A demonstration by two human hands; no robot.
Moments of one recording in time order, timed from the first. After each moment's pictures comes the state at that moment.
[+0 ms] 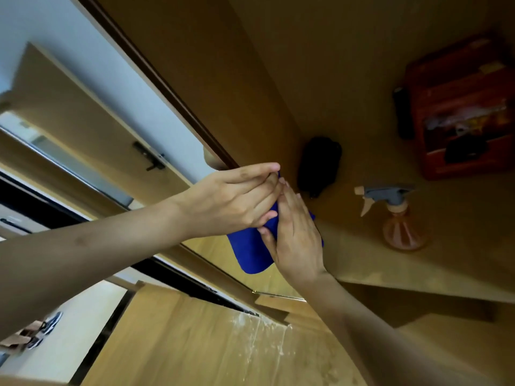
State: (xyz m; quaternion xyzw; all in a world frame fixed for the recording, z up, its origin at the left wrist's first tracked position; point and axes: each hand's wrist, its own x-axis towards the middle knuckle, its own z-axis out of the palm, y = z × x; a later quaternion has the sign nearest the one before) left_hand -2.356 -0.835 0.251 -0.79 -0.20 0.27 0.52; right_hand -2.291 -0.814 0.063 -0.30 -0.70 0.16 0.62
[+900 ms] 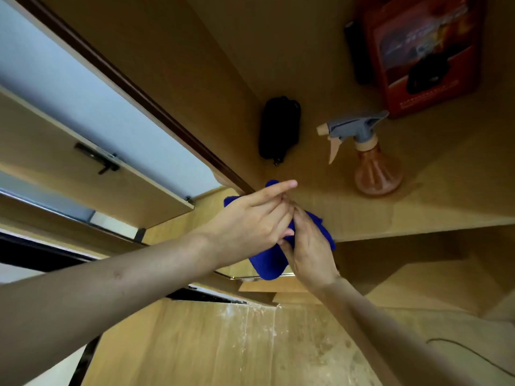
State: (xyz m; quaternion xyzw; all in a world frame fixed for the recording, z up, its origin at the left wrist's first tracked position) left_hand -2.356 -0.840 0.105 -0.80 -0.19 0.34 0.46; right_hand -2.277 -0.838 -0.073 -0.36 -0.68 0.33 0.55
